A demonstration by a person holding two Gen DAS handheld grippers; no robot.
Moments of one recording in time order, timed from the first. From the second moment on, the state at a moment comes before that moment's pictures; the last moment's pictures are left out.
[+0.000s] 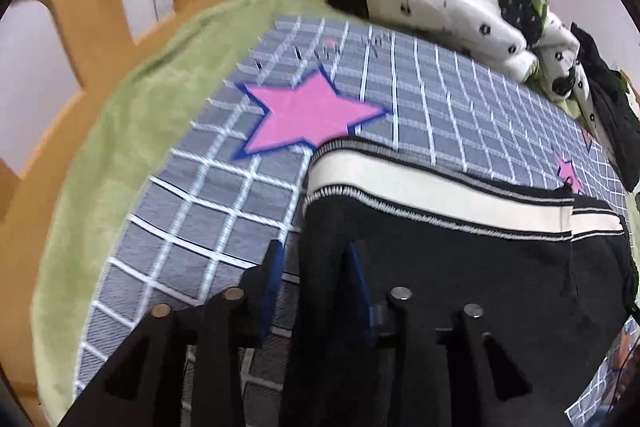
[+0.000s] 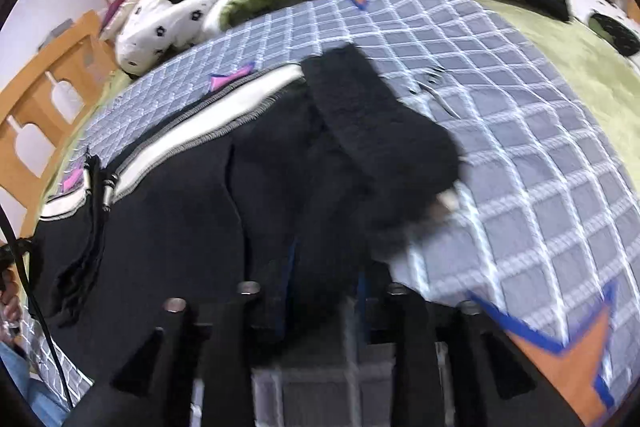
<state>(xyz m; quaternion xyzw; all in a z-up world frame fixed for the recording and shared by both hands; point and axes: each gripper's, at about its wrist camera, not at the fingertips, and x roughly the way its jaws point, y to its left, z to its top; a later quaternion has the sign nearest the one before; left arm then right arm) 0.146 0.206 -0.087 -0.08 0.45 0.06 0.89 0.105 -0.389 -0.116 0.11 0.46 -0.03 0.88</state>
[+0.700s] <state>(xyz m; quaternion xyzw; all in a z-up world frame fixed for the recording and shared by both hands) 0.052 0.225 -0.095 -0.11 0.45 -0.04 0.89 0.080 -0.198 -0.065 0.11 0.39 0.19 0.89</state>
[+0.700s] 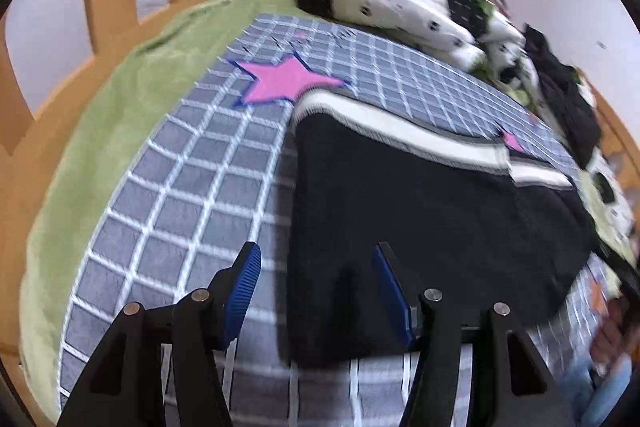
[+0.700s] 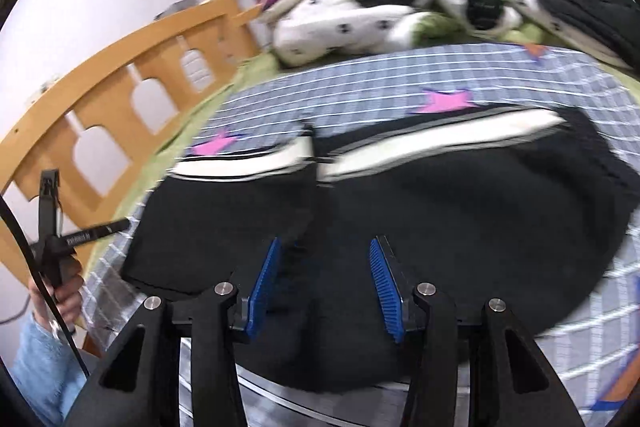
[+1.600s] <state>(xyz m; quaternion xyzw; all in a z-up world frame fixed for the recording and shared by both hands) 0.013 0.177 -0.129 0.04 0.38 -0.01 0.93 0.097 -0.139 -0.117 0.10 0.45 0.15 0.87</state>
